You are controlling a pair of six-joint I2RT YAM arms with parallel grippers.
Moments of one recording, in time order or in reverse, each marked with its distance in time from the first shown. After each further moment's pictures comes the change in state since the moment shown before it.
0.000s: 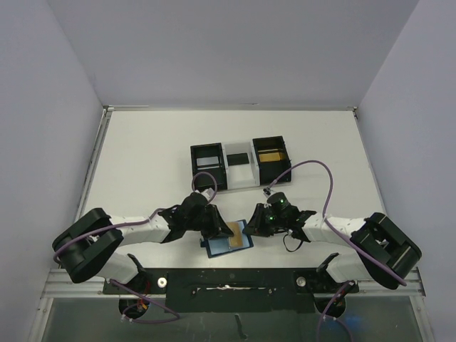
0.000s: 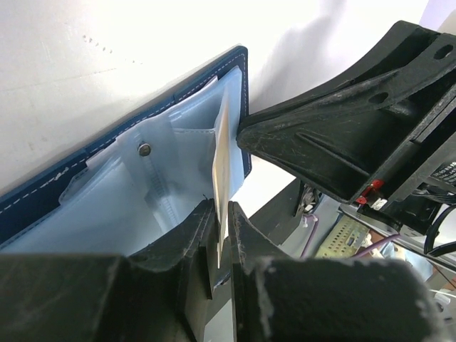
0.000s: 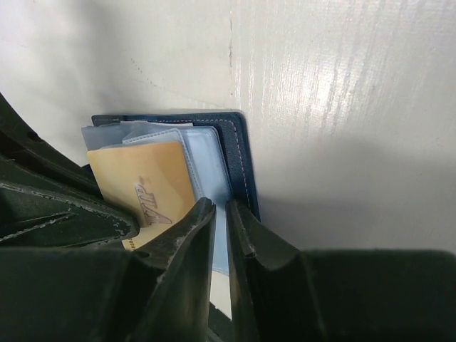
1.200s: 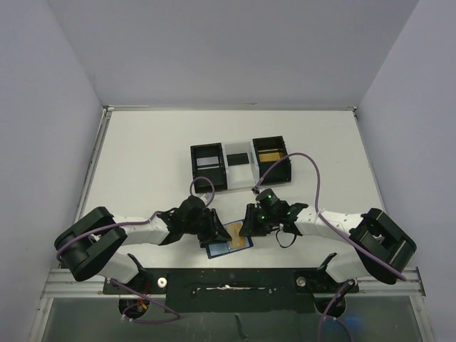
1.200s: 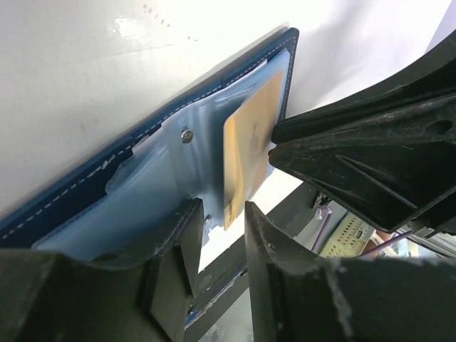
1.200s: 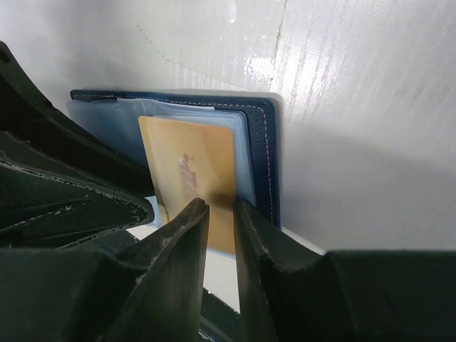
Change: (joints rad) left arm 0.018 0.013 -0.053 0.024 0.039 0.017; right arm 0.080 0.039 0.156 -0.227 0.043 -0.116
